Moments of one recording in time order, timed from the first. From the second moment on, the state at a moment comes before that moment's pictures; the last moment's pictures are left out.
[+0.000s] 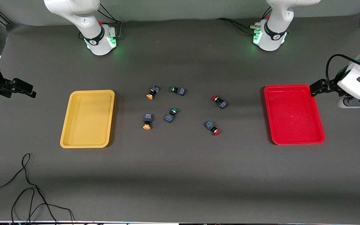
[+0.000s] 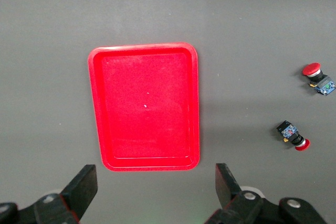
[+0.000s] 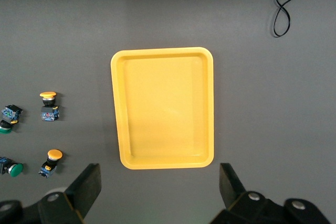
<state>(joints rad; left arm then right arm) -0.05 -0.01 -0.02 -1.75 0.04 1.66 -0.05 0.04 -0.03 -0.10 -1.69 0.01 1.63 -0.01</state>
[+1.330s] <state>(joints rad) -0.49 0.29 -0.03 -1.99 -0.13 2.11 -0.72 0.87 -0.20 -0.07 -2.30 0.03 2.11 1.31</state>
